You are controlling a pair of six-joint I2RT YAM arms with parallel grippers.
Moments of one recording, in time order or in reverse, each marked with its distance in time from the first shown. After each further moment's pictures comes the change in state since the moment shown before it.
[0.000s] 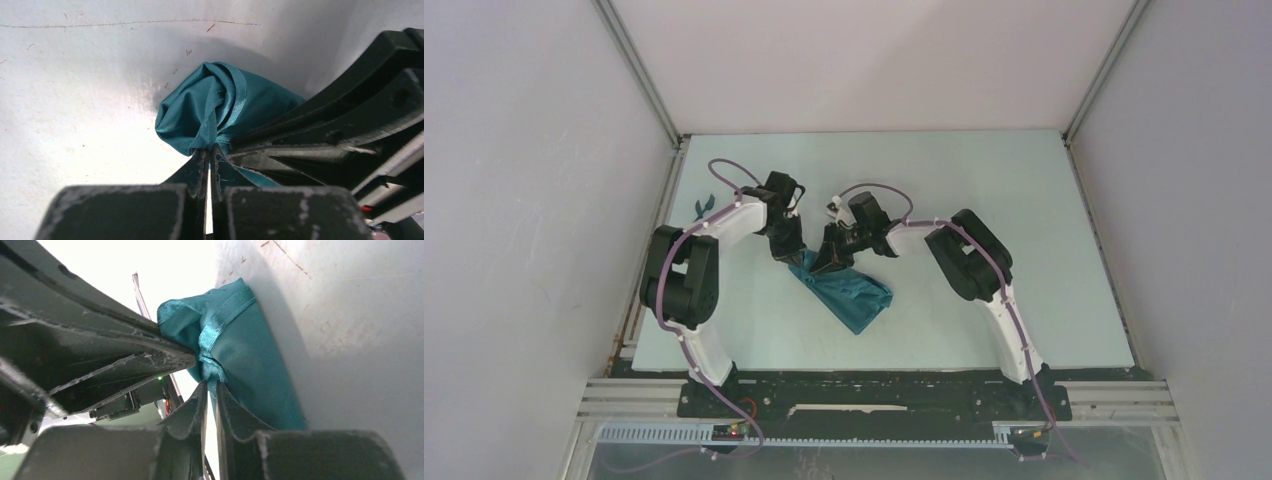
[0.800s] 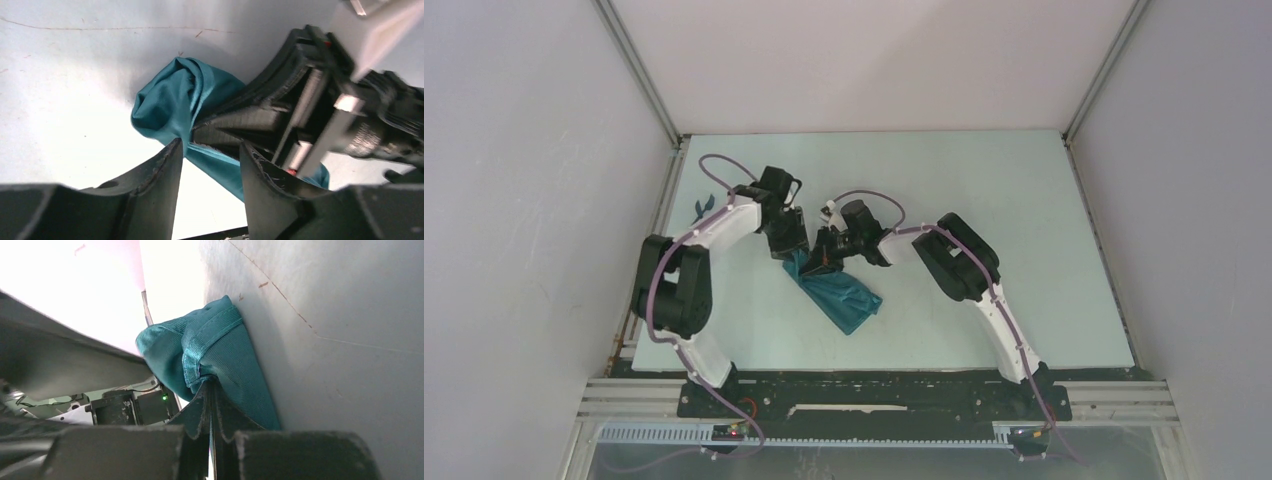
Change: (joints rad) left arm 0.003 -0.044 0.000 0.015 -0.003 -0.044; right arm 0.037 0.092 0.022 0.182 0.054 0.129
